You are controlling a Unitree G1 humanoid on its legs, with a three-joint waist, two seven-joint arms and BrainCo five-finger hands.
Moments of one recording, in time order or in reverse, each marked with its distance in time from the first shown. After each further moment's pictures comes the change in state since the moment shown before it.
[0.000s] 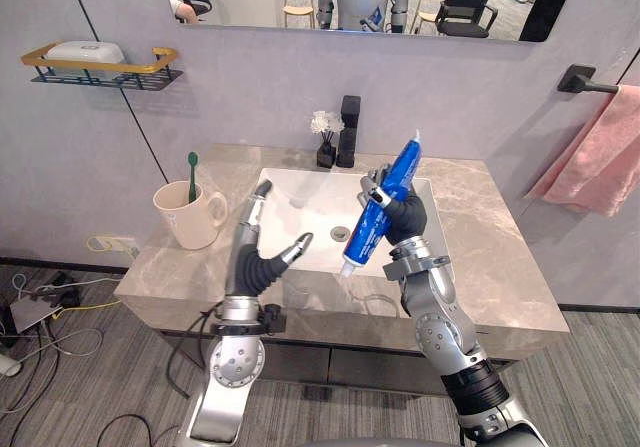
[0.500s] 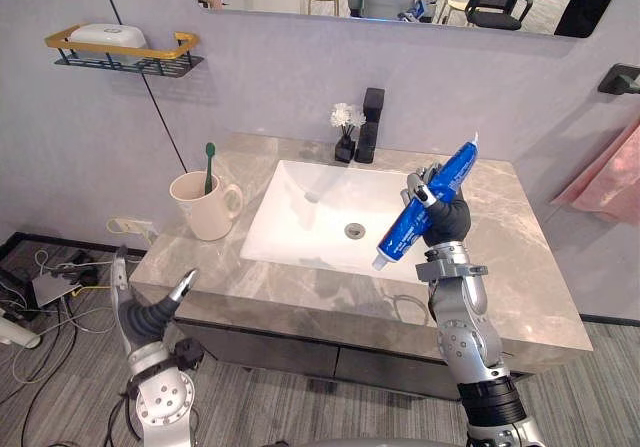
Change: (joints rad) left arm 0.142 -0.124 0.372 0.349 -0.166 0.047 0.039; right arm 0.110 0.006 -0.152 -0.072 -0.013 -0.003 -0.002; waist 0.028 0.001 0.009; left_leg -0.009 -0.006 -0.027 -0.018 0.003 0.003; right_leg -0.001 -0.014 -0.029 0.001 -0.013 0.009
